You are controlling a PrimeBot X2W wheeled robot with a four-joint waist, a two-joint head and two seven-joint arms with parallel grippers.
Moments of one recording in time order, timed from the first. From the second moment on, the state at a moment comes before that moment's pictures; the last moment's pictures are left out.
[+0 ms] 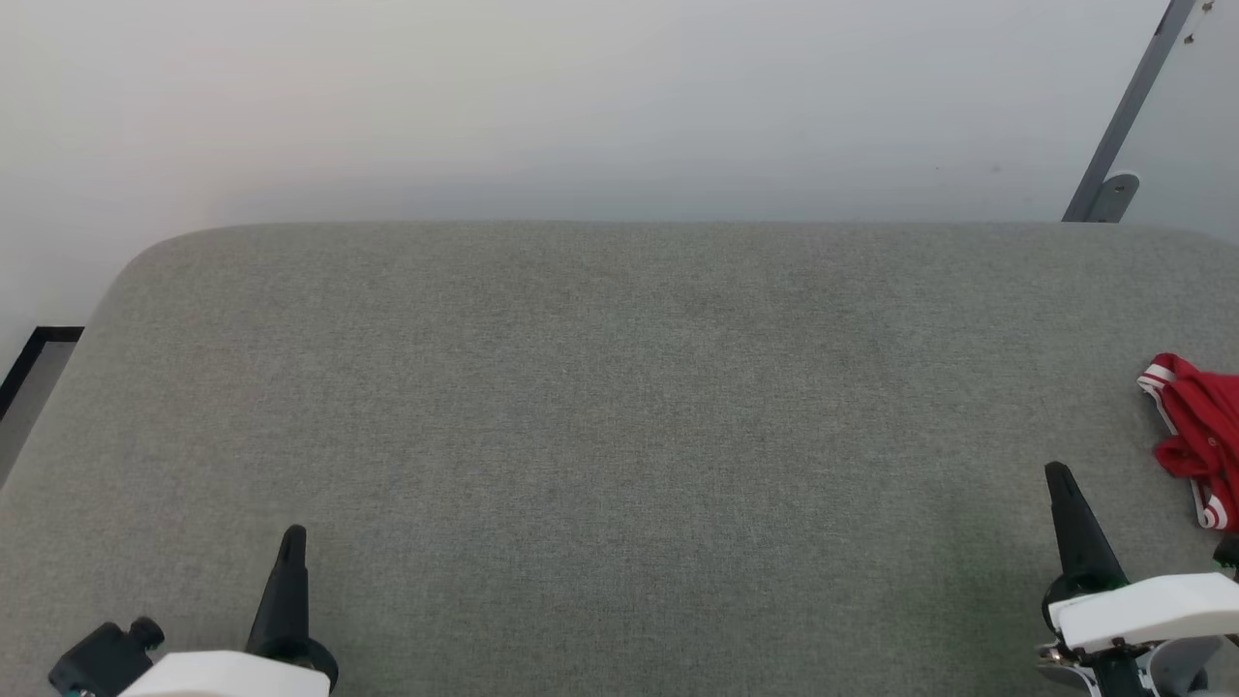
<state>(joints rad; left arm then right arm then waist) 0.06 0.11 0.04 0.18 -0.99 -0.13 -0.08 -0.02 -0.14 -0.08 0.21 1.01 0.13 -0.03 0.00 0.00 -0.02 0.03</state>
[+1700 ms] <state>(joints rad) -0.06 0.07 0.08 0.23 -1.44 -0.13 0.05 -0.08 -0.08 -0.10 0.23 1.44 0.13 0.07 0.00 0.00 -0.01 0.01</state>
